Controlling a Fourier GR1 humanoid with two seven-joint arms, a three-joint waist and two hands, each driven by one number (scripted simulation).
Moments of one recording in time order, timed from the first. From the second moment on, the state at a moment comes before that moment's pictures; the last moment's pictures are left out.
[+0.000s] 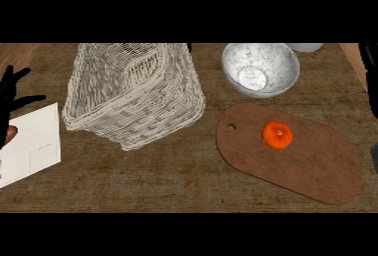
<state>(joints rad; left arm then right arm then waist) -0.23 0.61 0.03 -1.35 0.04 0.18 0.04 -0.41 -0.50 -0.02 -1.65 -0.37 -0.21 0.05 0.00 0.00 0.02</state>
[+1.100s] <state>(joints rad) -0.23 0.47 -0.11 -1.49 0.05 0.09 -0.03 -0.68 -0.28 0.43 -1.30 0.08 -0.51 0.30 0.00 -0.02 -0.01</state>
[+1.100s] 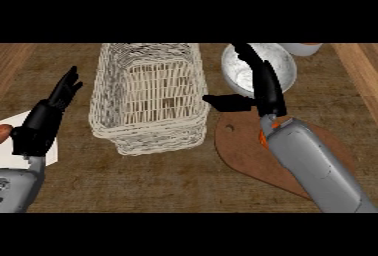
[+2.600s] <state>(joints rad) -0.21 0.44 -0.06 -1.52 0.02 0.06 -0.03 -0.95 -0.64 0.52 -1.24 -0.10 0.62 0.85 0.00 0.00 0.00</state>
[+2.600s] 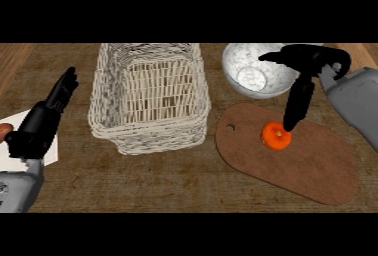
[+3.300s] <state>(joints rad) -0.21 0.40 -0.03 -1.53 -0.02 0.02 -0.03 -0.77 -0.54 0.51 -1.18 0.14 0.66 0.78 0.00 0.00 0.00</state>
